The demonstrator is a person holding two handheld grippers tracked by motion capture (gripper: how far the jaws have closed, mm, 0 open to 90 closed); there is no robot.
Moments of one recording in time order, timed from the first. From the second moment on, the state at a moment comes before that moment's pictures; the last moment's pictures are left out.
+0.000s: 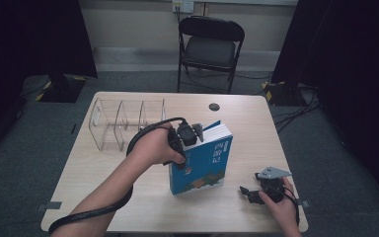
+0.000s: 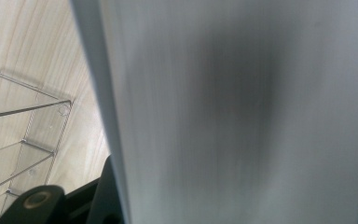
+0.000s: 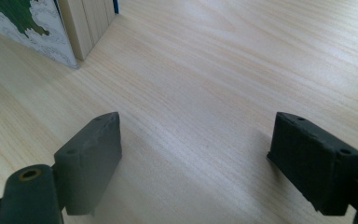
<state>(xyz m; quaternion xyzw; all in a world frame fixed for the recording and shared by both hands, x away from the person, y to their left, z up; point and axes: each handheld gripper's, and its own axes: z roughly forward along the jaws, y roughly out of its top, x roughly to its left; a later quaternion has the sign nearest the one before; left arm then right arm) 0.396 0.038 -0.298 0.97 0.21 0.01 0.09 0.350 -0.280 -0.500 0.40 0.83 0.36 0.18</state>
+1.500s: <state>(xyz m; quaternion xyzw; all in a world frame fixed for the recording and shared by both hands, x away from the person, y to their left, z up) 0.392 0.037 -0.271 0.96 0.28 0.00 0.09 0.350 -0.281 -0.500 0.39 0.82 0.36 0.18</state>
